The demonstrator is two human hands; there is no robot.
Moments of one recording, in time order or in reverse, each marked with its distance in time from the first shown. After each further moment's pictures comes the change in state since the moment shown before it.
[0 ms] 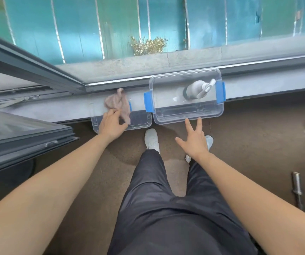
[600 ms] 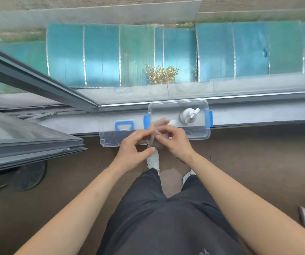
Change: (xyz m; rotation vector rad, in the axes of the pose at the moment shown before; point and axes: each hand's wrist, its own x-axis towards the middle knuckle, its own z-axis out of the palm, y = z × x) left_hand -0.154 0.151 -0.076 -0.676 0.117 0.327; right_hand -0.037 -0.066 -0.105 0.721 -0.075 -0.532
